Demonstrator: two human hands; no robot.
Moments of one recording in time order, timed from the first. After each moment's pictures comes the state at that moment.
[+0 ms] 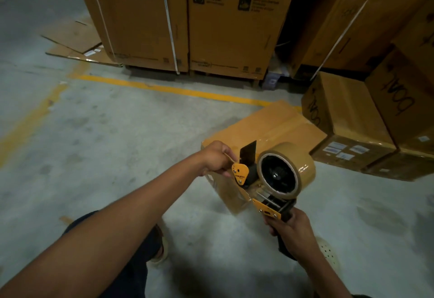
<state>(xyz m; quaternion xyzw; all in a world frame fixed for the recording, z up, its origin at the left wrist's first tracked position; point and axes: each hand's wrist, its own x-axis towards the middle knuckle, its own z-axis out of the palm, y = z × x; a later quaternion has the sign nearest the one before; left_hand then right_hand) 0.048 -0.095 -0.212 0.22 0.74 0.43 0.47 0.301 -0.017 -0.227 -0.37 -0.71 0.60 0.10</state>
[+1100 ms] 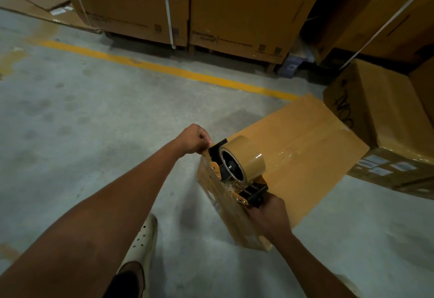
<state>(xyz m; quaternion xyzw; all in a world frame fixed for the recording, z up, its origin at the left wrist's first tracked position) -0.166 -0.028 -0.417 0.27 0.79 0.41 0.36 0.114 0.060 -0.384 -0.40 -0.84 0.36 0.00</state>
